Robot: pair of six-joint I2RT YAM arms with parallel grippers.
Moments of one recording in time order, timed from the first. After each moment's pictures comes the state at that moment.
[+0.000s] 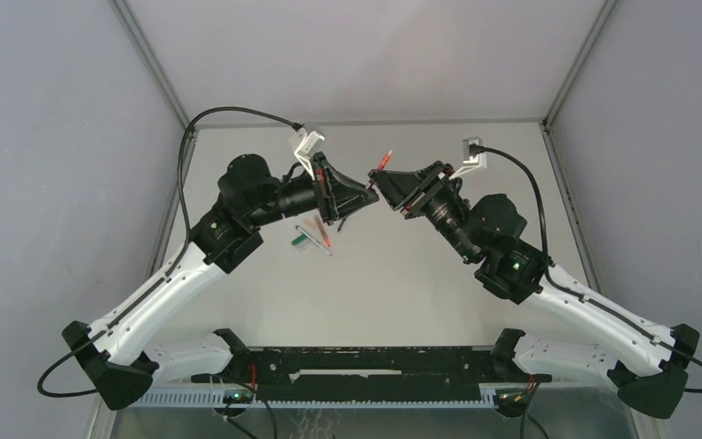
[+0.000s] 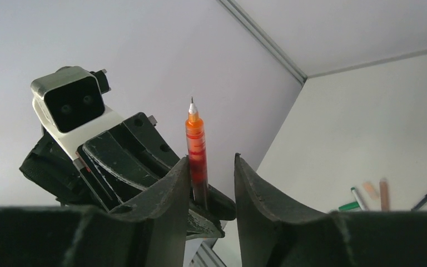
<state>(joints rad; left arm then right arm) -0.75 1.11 1.22 -0.08 0.48 -0.44 0.94 0.96 1.03 0.11 0.26 0.81</state>
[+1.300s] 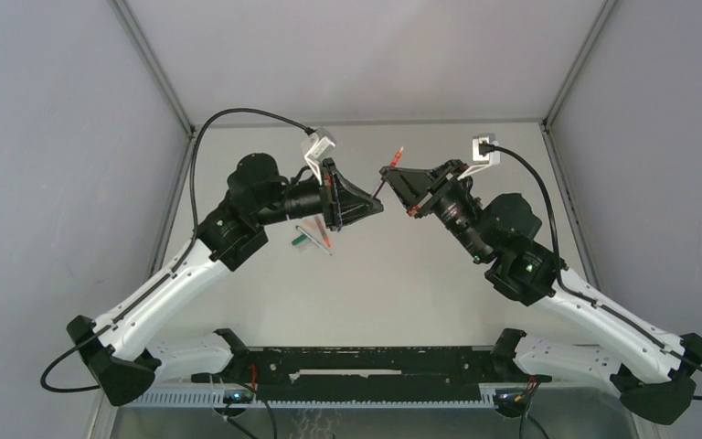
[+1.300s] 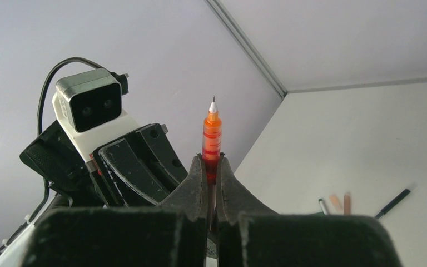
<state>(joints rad) -0.76 1.13 1.22 -0.11 0.56 -0.43 0.92 0.92 1.06 0.07 0.25 0.67</state>
